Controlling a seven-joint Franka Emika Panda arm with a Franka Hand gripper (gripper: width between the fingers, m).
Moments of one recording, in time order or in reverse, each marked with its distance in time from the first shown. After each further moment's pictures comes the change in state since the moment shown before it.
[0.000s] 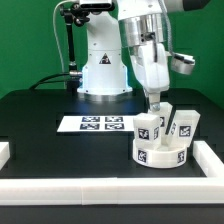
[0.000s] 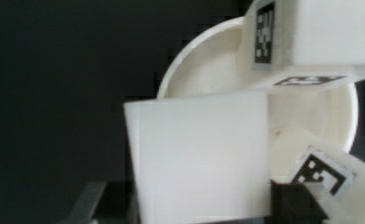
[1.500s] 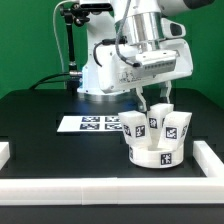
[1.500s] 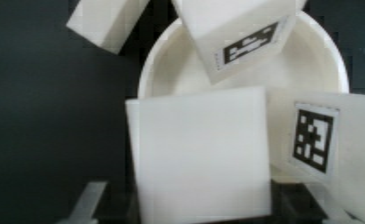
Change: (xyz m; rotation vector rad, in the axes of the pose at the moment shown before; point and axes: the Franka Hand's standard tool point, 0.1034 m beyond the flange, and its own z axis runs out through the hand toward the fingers) arm -0.007 -0.003 0.001 0.109 -0.094 0.877
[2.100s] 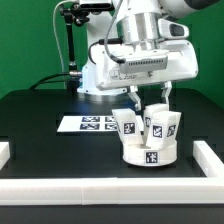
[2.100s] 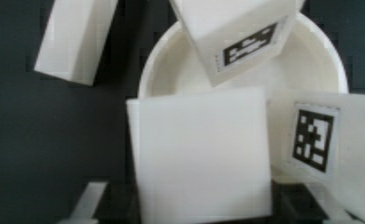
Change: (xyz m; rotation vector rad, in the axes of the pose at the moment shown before) arm 0.006 -0.005 -0.002 0.086 -0.070 0.230
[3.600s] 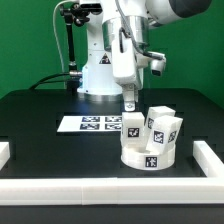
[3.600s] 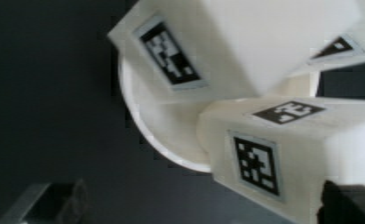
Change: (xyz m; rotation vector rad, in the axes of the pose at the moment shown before) arm 0.014 -0.033 -0.002 0.020 0.072 -1.251
